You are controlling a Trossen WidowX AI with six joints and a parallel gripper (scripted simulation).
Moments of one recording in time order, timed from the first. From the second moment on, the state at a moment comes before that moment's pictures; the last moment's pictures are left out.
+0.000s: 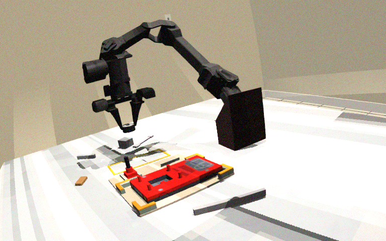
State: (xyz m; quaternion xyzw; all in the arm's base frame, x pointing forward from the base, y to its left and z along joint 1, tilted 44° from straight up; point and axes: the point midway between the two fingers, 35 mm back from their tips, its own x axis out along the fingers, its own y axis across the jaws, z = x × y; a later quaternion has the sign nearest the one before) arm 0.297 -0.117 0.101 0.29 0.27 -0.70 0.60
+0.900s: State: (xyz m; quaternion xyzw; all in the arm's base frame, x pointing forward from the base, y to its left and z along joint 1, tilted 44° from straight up) arm 0.283 -0.186 0.031 0.29 0.27 -0.70 0.60
